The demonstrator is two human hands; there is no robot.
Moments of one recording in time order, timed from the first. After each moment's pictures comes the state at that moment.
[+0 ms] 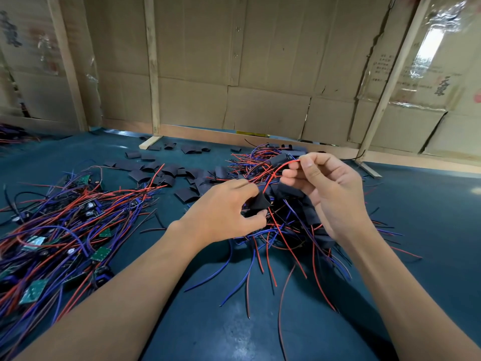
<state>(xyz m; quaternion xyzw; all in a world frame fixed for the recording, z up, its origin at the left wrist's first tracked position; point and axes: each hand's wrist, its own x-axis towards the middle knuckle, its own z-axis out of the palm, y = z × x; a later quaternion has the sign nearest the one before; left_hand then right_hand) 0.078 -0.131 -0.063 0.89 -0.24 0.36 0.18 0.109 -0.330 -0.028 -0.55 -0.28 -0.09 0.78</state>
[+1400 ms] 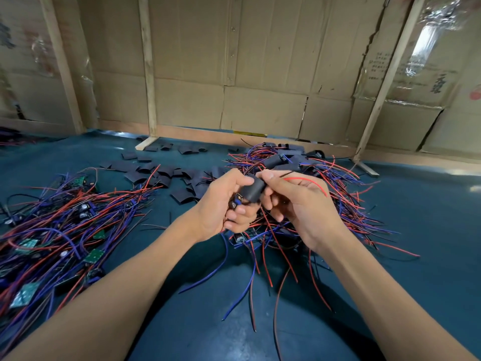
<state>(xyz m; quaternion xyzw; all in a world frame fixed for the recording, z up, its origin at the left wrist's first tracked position) 0.076 -0.134 -0.043 0.61 -0.20 -0.17 0.75 0.087 -0.304 -0.030 -0.62 -0.23 0.02 0.75</state>
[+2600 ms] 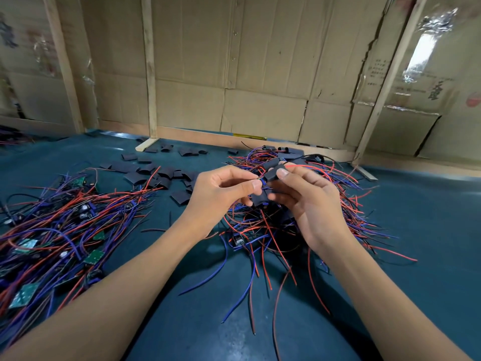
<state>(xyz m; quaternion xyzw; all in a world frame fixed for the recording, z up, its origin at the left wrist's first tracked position) 0.084 -0.131 -0.054 0.65 -0.18 0.18 0.72 0.095 -0.311 -0.031 -0.52 -0.19 -0.01 0.83</state>
